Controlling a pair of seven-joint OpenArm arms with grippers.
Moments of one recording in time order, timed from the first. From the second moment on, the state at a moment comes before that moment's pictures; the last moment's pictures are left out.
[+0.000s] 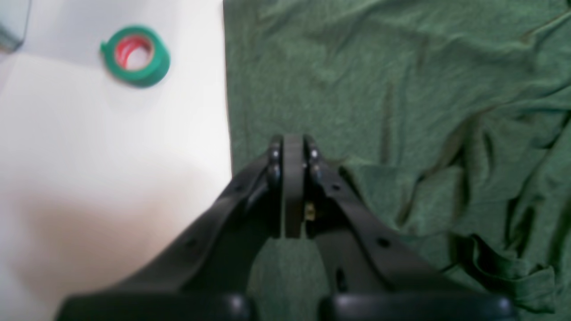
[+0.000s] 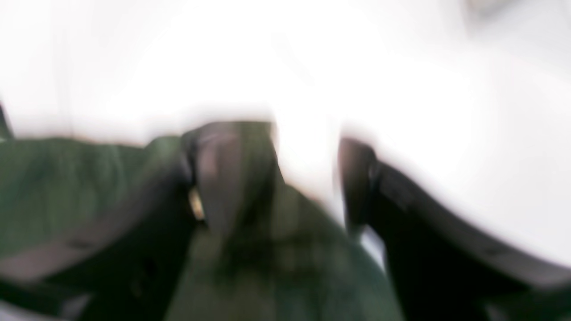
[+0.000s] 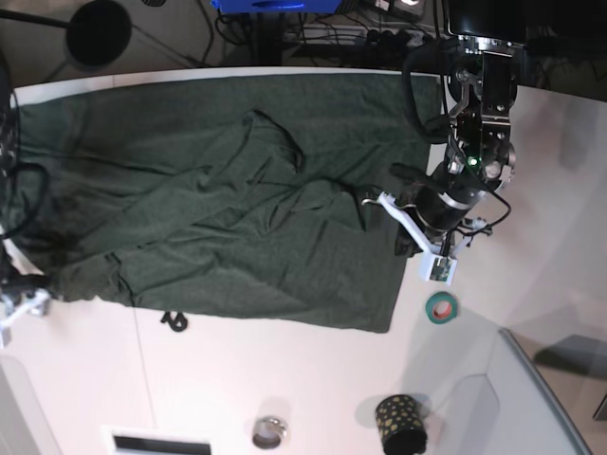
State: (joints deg) left arm 6.5 -10.1 -1.3 94.2 -8.2 -13.0 38.0; right arm 36.0 25.0 11.6 18.4 3.9 21.2 -13.6
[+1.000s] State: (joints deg) left arm 14.9 -6.1 -3.4 95.7 -7.7 -16.1 38.1; right arm -7.1 15.9 20.1 78.0 1.4 9.8 -28.6
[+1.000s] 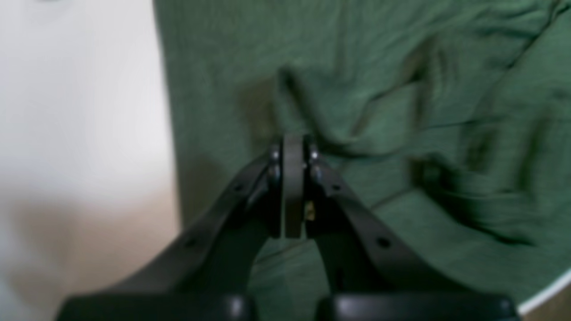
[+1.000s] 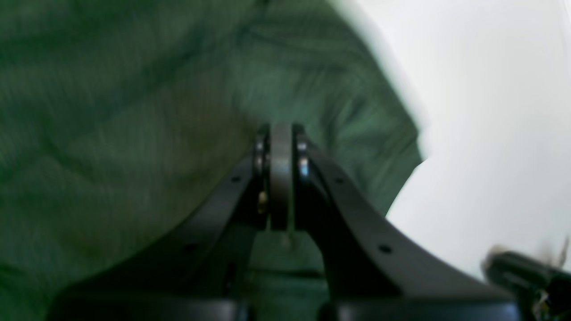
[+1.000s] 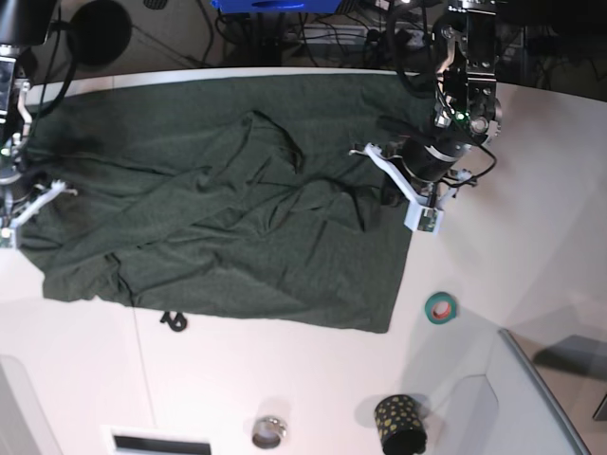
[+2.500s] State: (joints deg) left arm 15.9 -14.9 2.2 91.0 -8.2 -16.4 38.1; right arm -9.7 14.1 20.8 79.7 1.1 9.6 -31.9
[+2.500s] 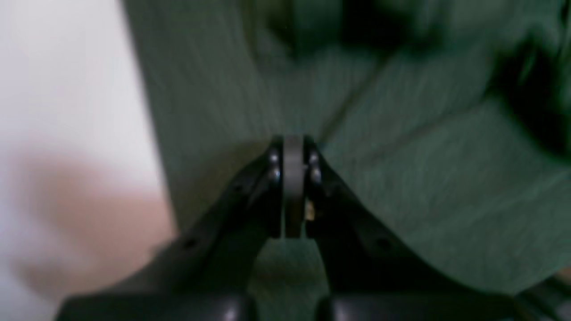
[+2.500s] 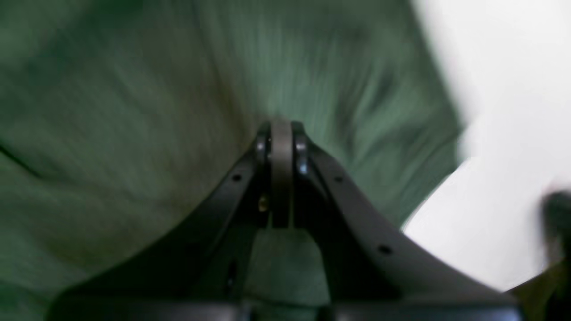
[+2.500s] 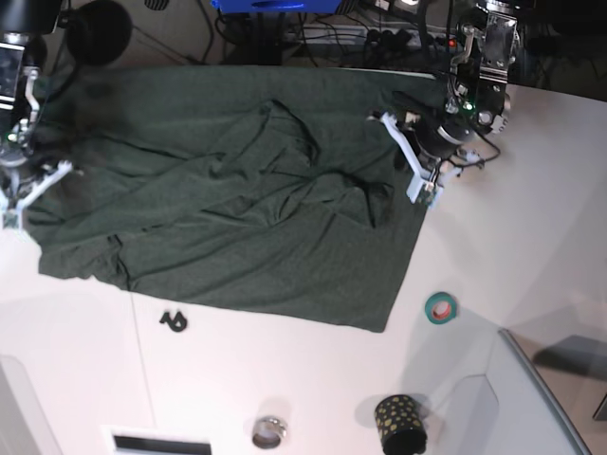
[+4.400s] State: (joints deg) left arm 16.8 -14.6 -16.0 90.8 -8.6 -16.6 39.8; right arm 31.9 19.5 15.0 18.1 0.8 7.7 -14.1
